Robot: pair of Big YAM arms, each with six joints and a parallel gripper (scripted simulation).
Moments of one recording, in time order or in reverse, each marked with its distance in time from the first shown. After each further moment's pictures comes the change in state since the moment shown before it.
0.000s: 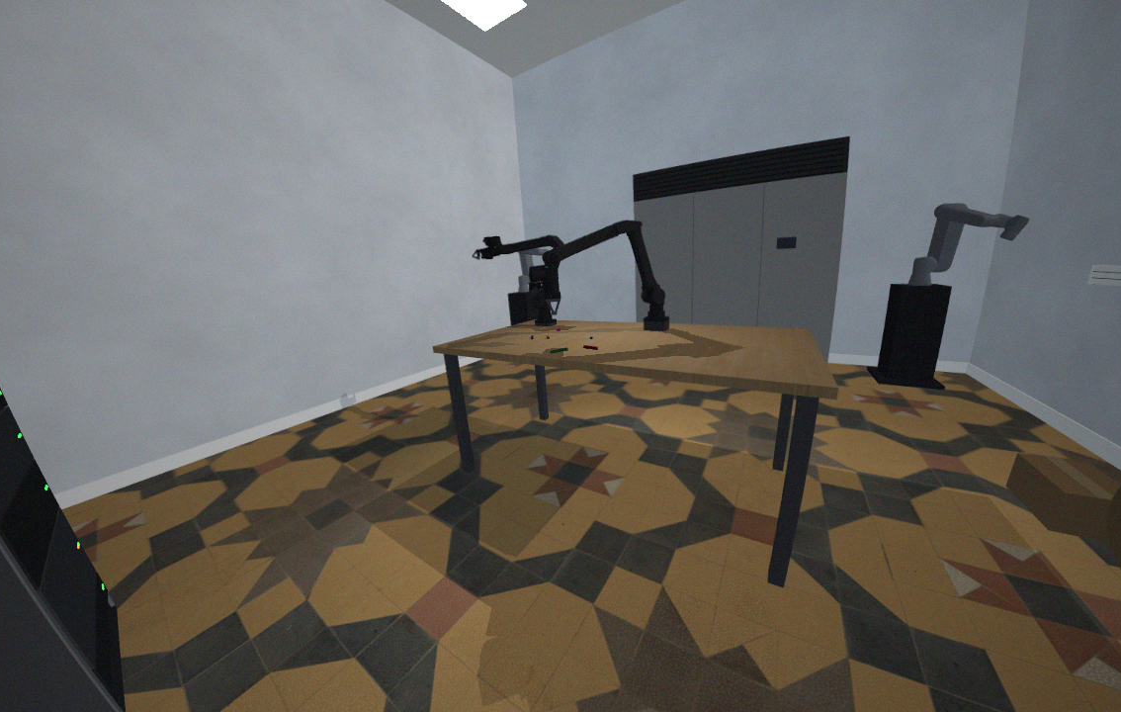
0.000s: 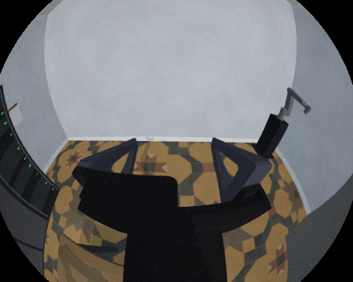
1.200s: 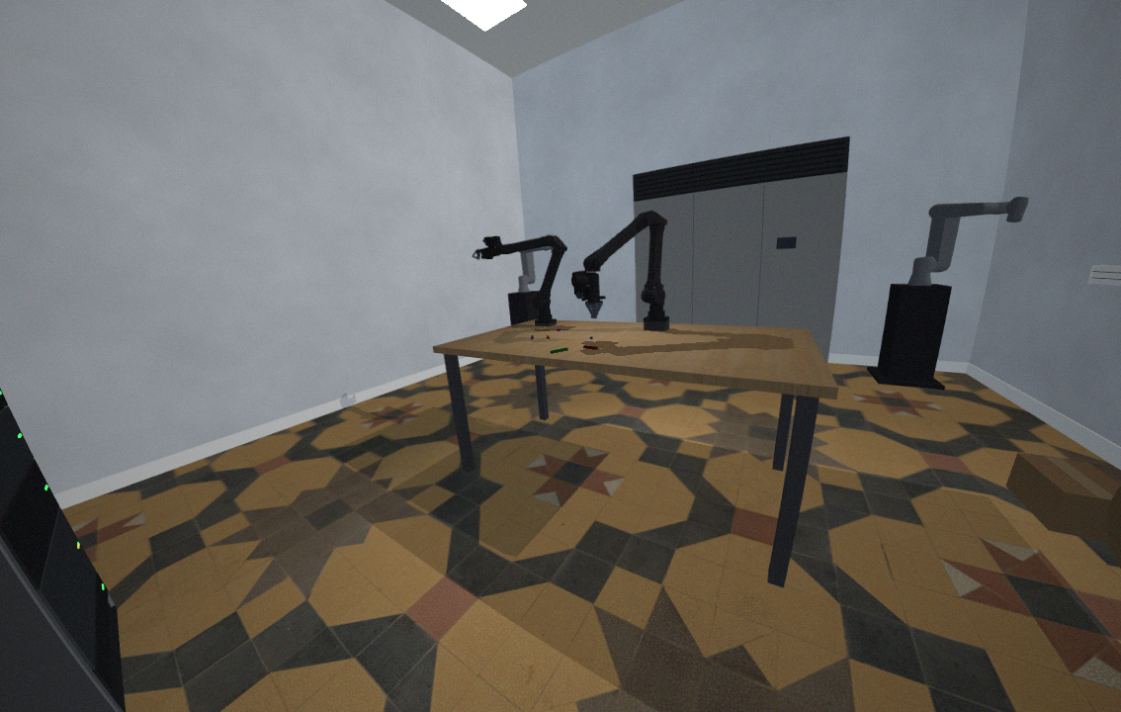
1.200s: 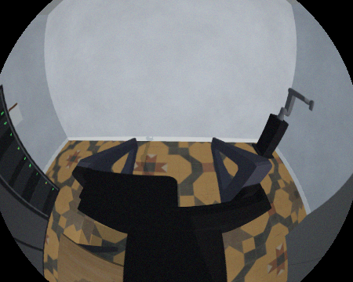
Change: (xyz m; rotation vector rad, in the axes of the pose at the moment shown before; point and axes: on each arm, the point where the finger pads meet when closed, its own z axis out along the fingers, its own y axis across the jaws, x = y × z) left arm 0.186 -0.058 0.035 0.004 0.002 0.795; right arm 0.000 0.000 0.000 0.000 0.000 0.000
